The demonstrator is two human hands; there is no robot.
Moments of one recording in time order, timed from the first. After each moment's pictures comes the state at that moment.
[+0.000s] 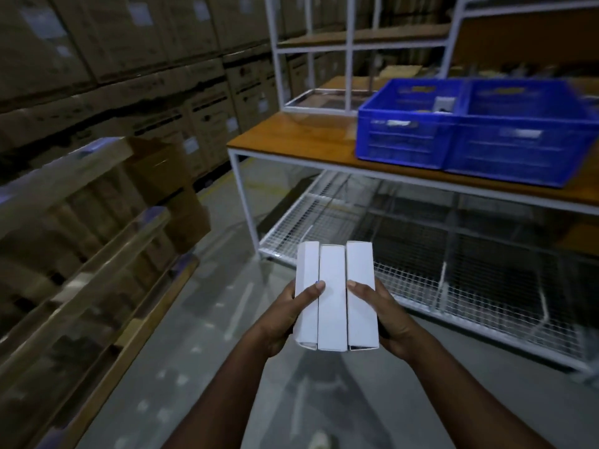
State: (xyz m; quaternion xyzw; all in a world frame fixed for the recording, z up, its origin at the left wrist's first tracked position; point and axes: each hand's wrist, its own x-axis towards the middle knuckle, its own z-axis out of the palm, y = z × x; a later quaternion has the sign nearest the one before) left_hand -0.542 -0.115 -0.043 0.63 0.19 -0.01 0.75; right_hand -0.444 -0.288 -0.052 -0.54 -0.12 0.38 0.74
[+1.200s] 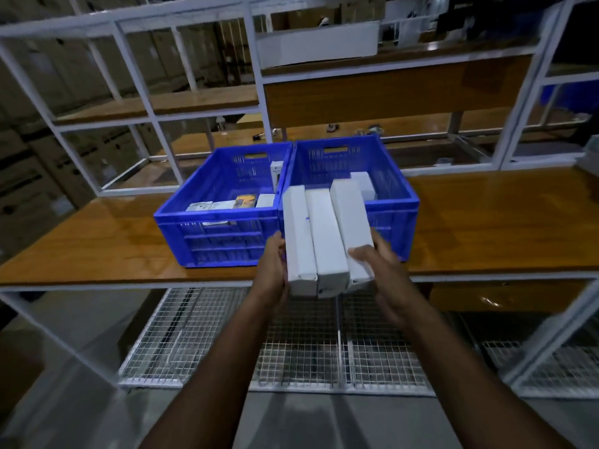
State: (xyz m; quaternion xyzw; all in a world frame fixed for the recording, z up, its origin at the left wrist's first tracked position) left_hand -0.007 -0.288 0.059 0.64 0.10 0.02 0.76; right_hand -0.006 -0.467 0.055 -0.60 -0.06 0.05 0.80
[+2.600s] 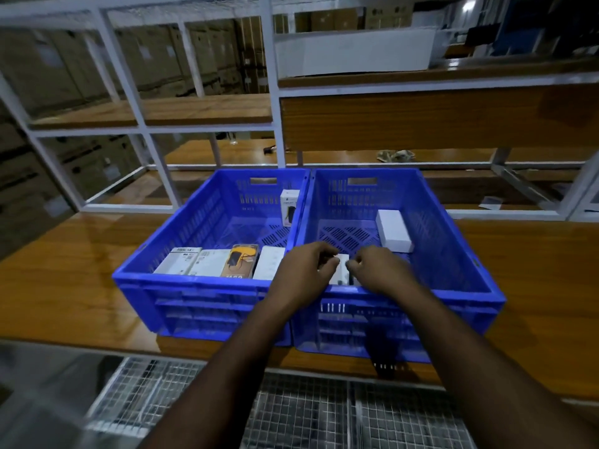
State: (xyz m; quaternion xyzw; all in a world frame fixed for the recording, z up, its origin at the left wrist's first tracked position) left_hand 0.218 -0.257 0.061 0.94 -0.07 0.11 0.32; right_hand 0.266 -0.413 0.065 -0.98 -0.08 0.06 0.17
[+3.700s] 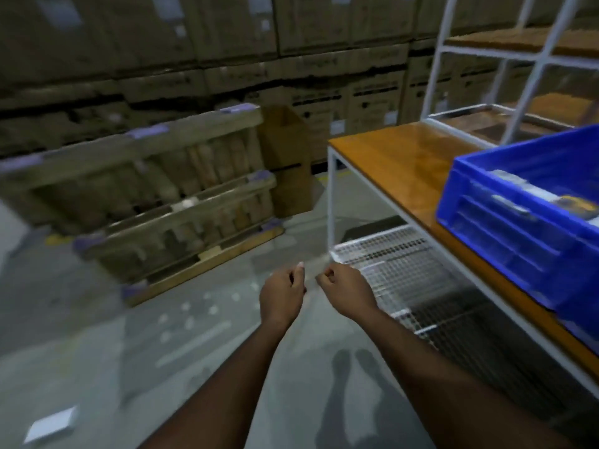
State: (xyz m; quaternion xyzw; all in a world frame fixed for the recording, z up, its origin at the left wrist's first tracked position) left_hand -0.259 -0.160 -0.056 0.66 0.62 0.33 0.27; right_hand -0.126 -0.186 -0.041 -0.74 -0.57 0.22 0.28
